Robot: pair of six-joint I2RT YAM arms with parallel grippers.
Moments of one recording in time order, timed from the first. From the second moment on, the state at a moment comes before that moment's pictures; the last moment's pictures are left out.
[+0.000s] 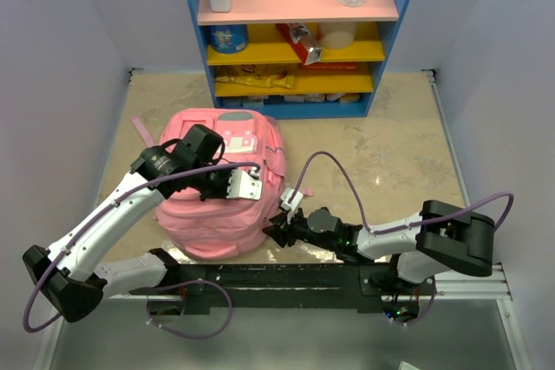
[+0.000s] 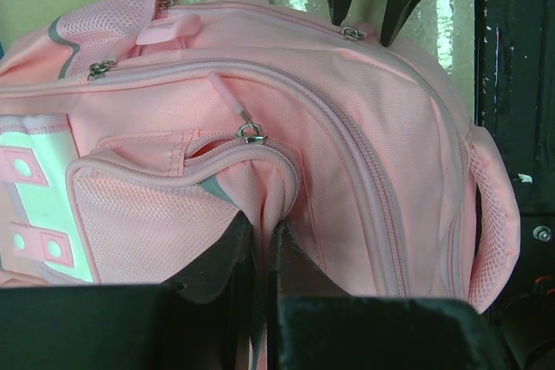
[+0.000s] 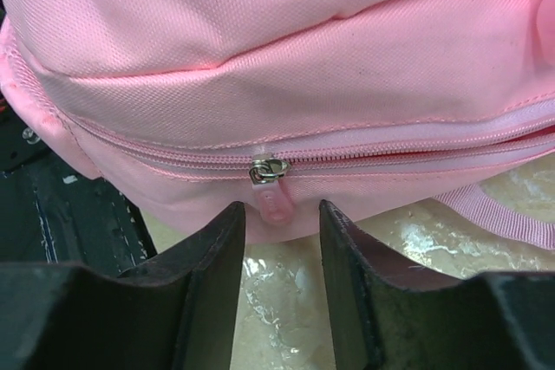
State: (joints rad) left arm -0.65 1.11 1.18 -1.10 0.35 1.01; right arm 1.21 1.42 0.33 0.80 0.12 0.26
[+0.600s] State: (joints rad) left arm -0.65 1.11 1.18 -1.10 0.35 1.00; right arm 1.21 1.41 0.34 0.83 0.13 0.28
